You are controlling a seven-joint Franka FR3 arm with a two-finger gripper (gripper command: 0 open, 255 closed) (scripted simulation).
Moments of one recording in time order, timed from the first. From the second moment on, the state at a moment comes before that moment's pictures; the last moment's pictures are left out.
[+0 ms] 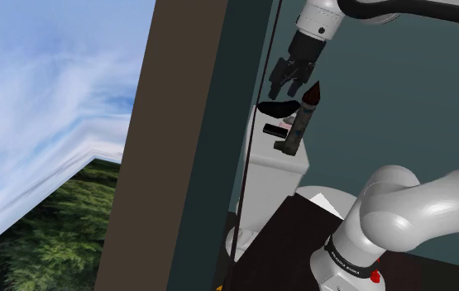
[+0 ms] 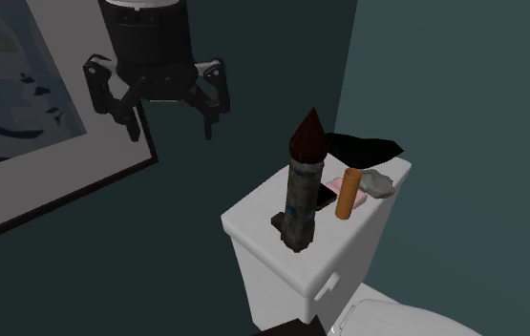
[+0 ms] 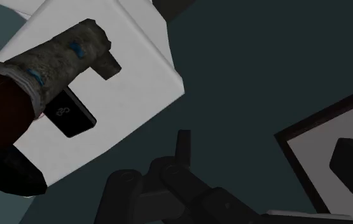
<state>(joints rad) -0.02 -0.79 -0.05 -2.31 0.00 1.69 0.12</state>
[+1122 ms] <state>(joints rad) 0.01 -0.51 -0.32 -2.41 -0.22 1.84 -0.44</state>
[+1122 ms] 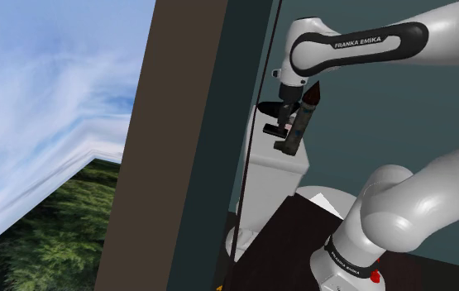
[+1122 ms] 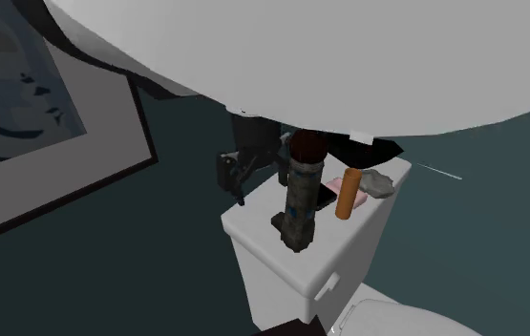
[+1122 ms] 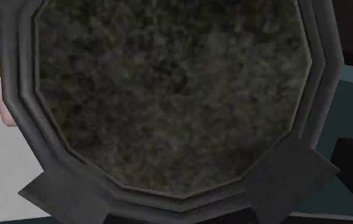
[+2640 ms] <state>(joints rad) 0.01 -0.31 -0.42 -2.45 -0.30 2.03 -0.61</state>
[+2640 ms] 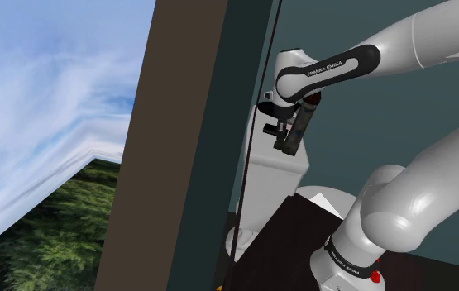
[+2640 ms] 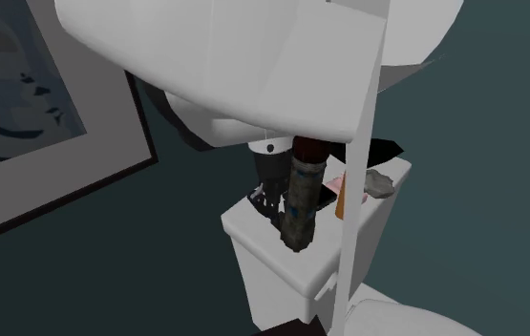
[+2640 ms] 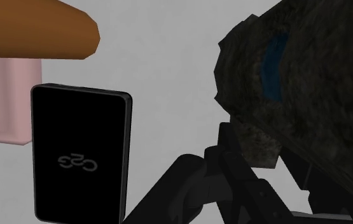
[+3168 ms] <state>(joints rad) 0.01 -0.36 -0.40 -2.40 -0.29 1.93 -0.62</state>
